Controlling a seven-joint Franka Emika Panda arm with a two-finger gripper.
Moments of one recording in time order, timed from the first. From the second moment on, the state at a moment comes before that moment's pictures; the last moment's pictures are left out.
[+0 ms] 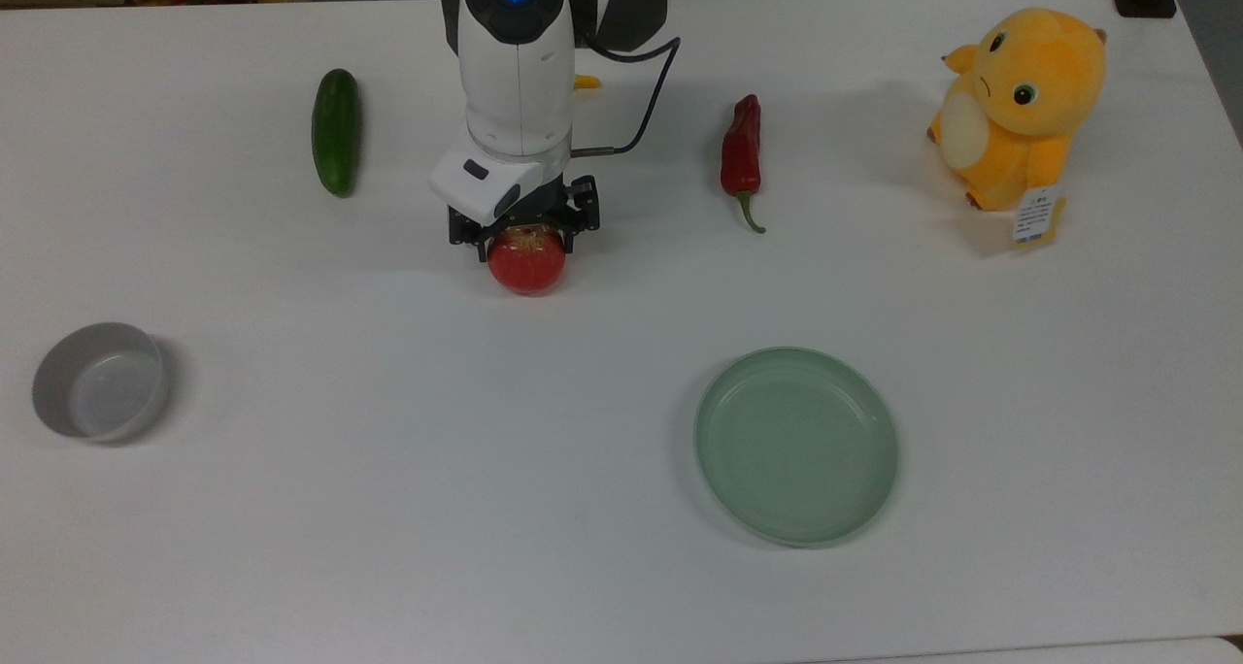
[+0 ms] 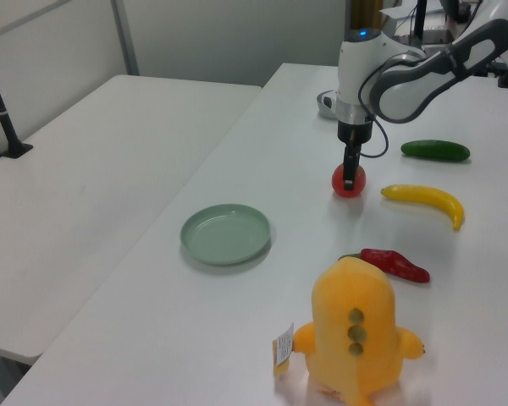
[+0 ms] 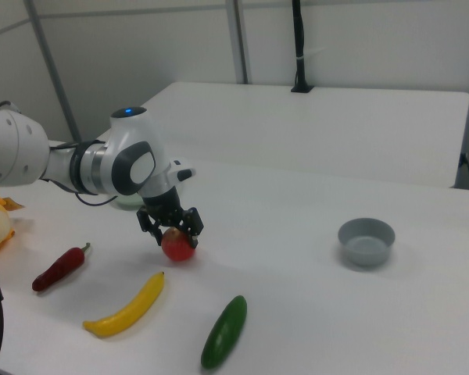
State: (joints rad) arm 0.05 0.34 0.04 -1.90 -0.11 2.30 -0.07
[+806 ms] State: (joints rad) arm 0.00 0.32 0.04 -1.88 -0.12 2.32 -0.07
